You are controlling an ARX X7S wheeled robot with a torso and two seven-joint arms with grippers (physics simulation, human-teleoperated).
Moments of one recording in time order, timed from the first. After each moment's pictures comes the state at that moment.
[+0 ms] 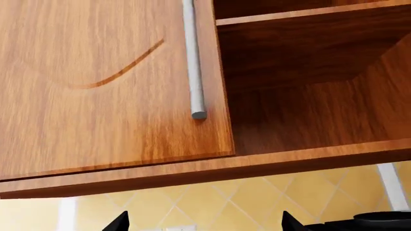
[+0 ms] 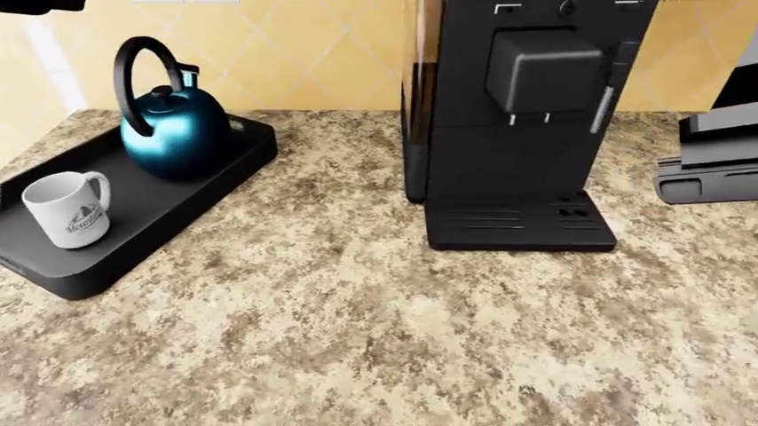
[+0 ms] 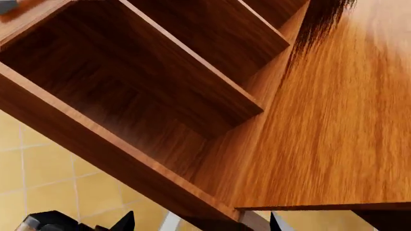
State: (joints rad) left arm -1.24 -0.76 -0.05 0.78 -1.36 -1.05 -0.81; right arm 1.56 0.79 -0.05 -1.05 2.04 1.53 1.57
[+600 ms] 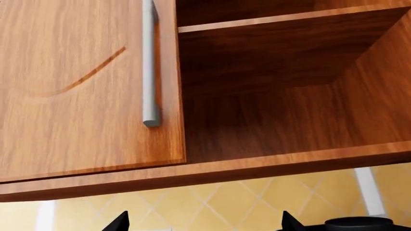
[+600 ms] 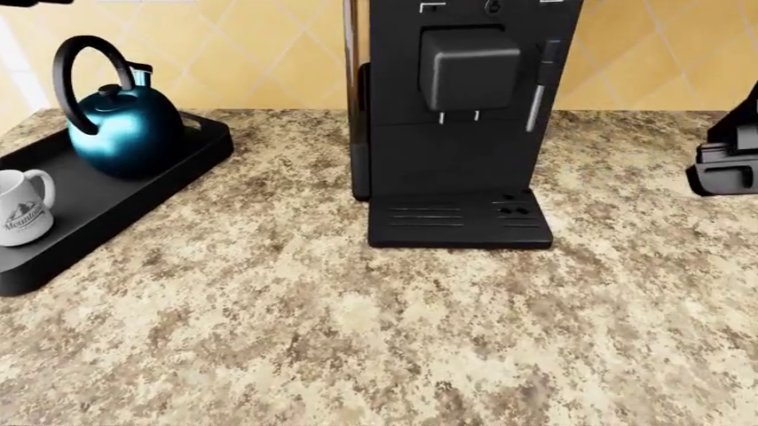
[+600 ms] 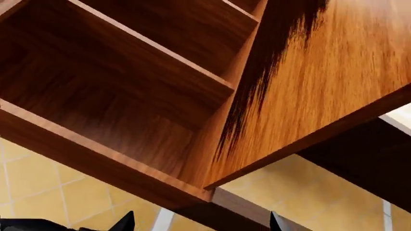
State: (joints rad) left arm -1.25 -0.77 -0.05 0.77 -1.36 -1.04 -0.81; right arm 1.46 0.73 0.21 -1.04 2.06 1.55 1.46
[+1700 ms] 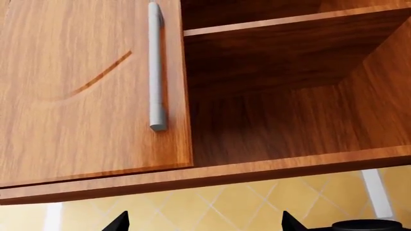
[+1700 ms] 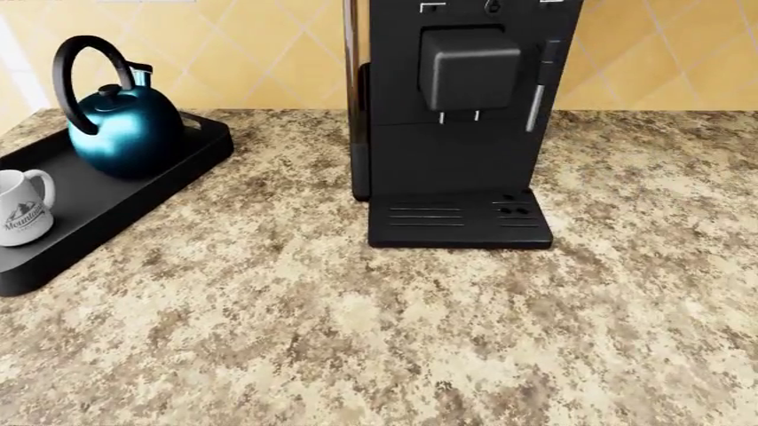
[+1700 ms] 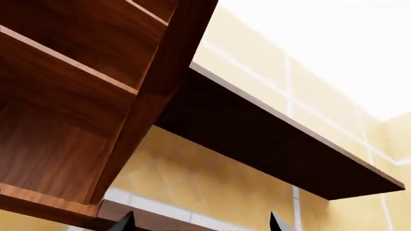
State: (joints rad) left arm -1.27 -0.80 -0.04 0.75 -1.37 -1.03 -0.81; right arm 1.31 1.09 0.76 -0.97 1.79 1.51 0.89
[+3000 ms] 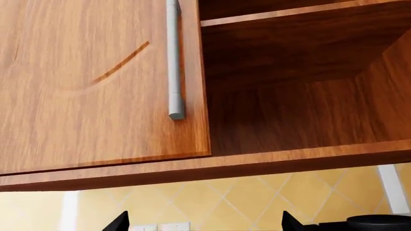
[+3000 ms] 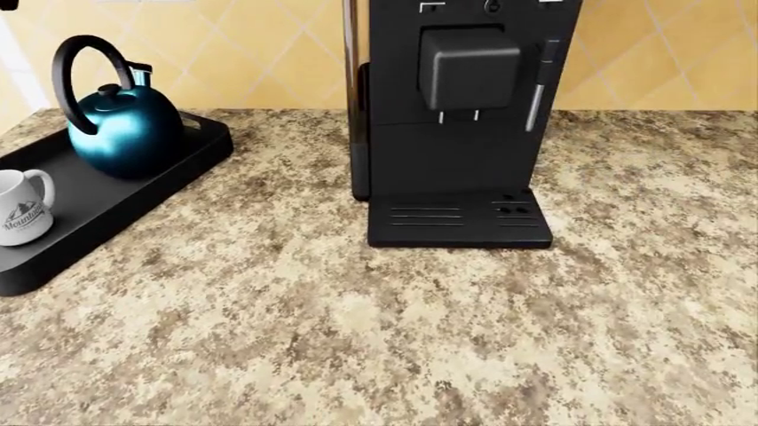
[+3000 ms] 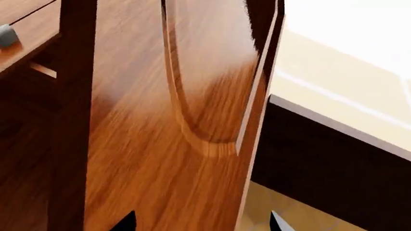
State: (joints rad) left arm -1.17 -0.87 -0.10 0.76 -1.36 -0.99 -0.78; right arm 1.73 0.76 -0.38 -0.48 0.75 0.88 0.32
